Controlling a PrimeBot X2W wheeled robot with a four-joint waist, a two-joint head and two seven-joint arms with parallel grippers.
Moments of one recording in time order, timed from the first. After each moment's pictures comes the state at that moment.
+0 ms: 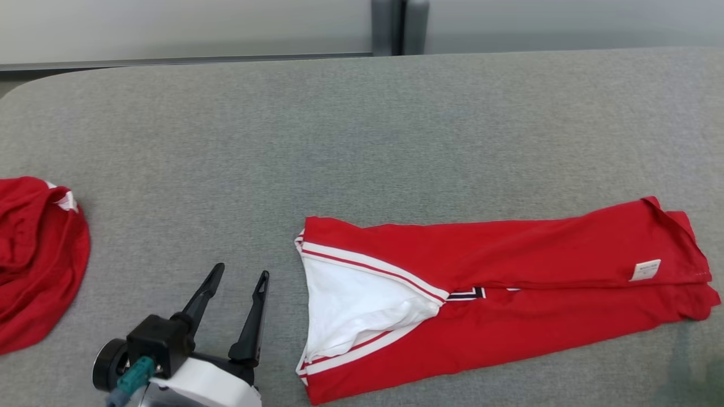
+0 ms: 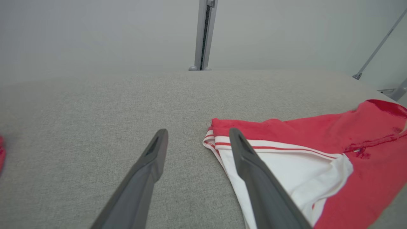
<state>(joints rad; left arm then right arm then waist) -0.22 0.59 -0.80 -0.09 -0.83 0.39 -0.26 0.05 -0.26 -0.30 0.10 0.49 0.13 0.22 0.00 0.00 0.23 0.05</state>
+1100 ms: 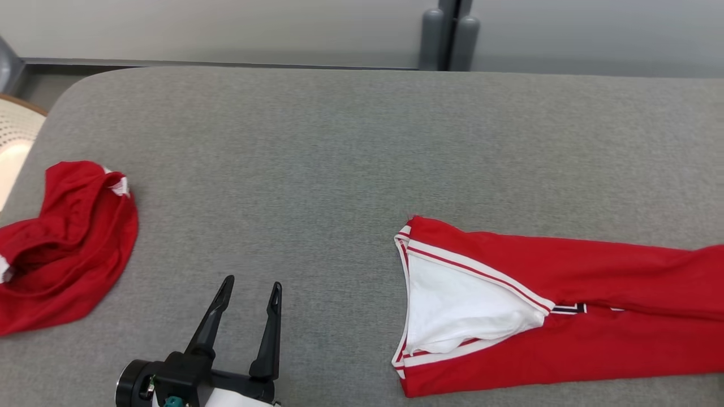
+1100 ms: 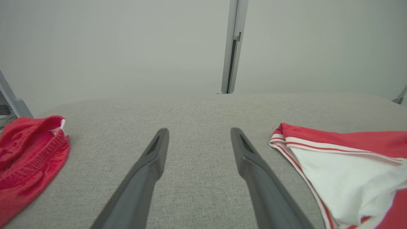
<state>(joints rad) 0.05 0.13 -0.29 0.01 -0.23 0.09 -0.26 -0.16 -0.40 -0.37 0.57 0.29 0.13 0.18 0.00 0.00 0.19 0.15</state>
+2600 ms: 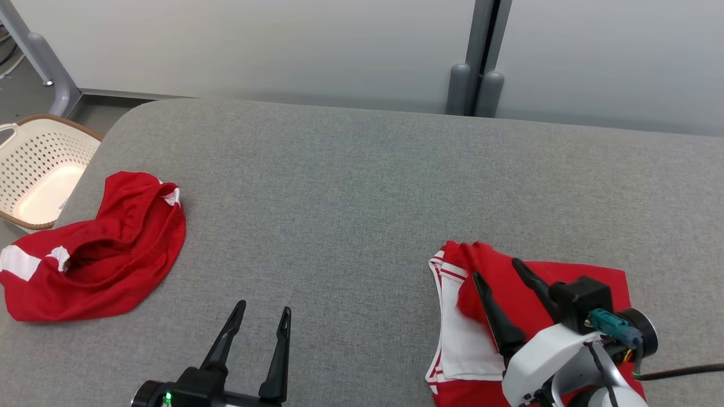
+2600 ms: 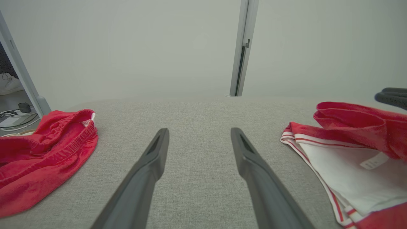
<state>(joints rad) 0.09 0.05 -0.23 0.10 -0.14 0.00 -0.26 -0.05 -0.05 0.24 0.00 0.07 0.13 0.26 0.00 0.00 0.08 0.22</state>
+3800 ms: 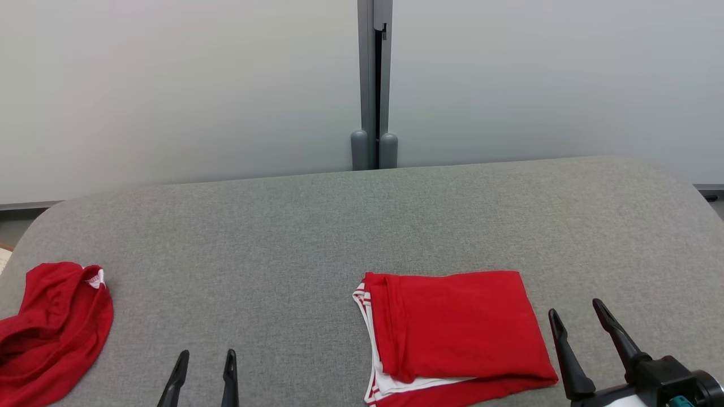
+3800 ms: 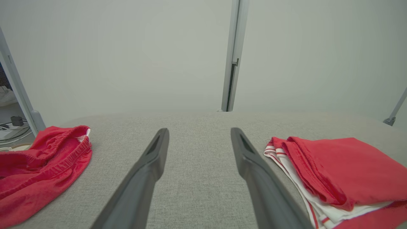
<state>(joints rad) 0.25 0.05 -0.09 0.04 -0.16 0.03 -0.26 0.06 -0.17 0.15 0.20 0.12 0.13 -0.26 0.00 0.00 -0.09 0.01</state>
